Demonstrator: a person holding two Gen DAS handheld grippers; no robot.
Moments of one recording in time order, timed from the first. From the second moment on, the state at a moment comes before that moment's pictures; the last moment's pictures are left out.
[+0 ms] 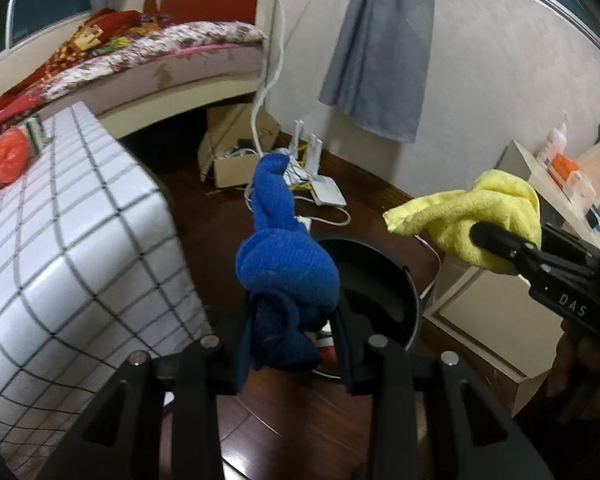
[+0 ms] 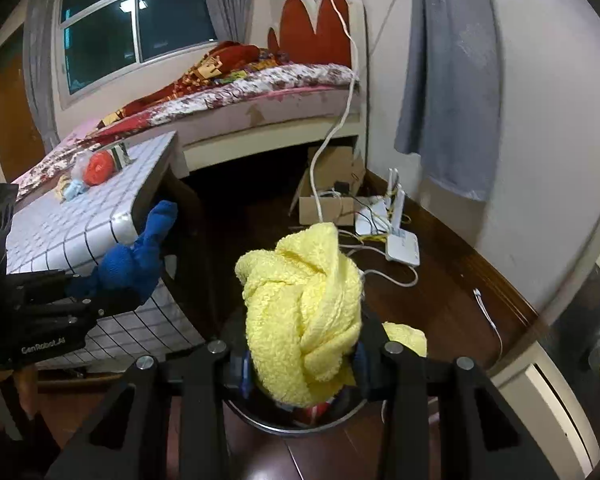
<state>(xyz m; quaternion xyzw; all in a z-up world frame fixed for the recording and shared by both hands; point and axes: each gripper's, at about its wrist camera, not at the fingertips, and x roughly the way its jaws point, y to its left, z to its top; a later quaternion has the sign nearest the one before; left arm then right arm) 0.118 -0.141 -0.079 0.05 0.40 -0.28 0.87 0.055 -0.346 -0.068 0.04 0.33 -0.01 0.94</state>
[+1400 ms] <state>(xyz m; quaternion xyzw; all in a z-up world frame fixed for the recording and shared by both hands) 0.182 -0.192 -0.176 0.01 0.52 -0.33 0.79 0.129 -0.372 -0.196 -0.02 0.51 0.02 0.86</state>
